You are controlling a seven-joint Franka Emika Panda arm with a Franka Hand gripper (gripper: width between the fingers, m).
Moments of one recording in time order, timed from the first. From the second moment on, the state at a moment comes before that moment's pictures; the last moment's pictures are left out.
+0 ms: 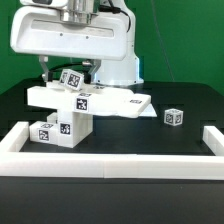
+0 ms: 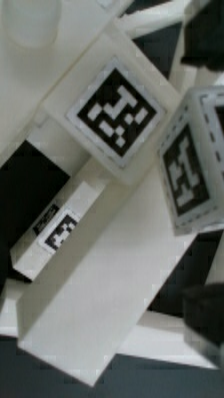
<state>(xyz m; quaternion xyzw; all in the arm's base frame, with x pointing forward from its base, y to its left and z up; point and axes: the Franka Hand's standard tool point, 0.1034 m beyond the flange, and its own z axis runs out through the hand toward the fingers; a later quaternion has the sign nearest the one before) 0.525 -0.121 0.115 0.98 0.17 0.02 0.05</state>
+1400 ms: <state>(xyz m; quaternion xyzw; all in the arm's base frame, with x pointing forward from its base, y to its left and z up) 0.535 -0.127 0.115 1.00 -0.09 0.00 0.04</state>
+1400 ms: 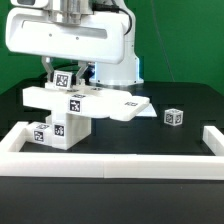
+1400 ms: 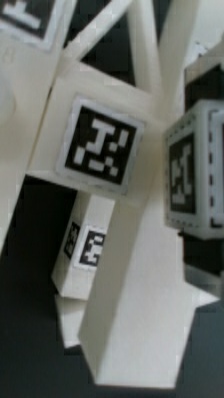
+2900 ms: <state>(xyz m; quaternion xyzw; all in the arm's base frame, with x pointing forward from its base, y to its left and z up) 0.540 -0.126 0.116 0.99 -0.13 0.03 0.05</state>
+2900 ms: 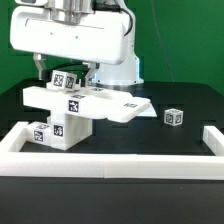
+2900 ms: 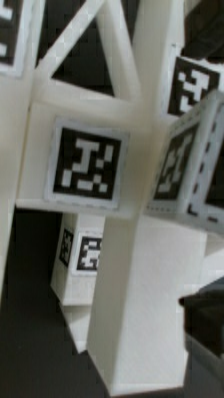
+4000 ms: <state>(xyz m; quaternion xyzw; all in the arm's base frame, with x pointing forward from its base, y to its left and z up) 0.535 -0.131 0.119 0.95 0.30 0.01 0.07</state>
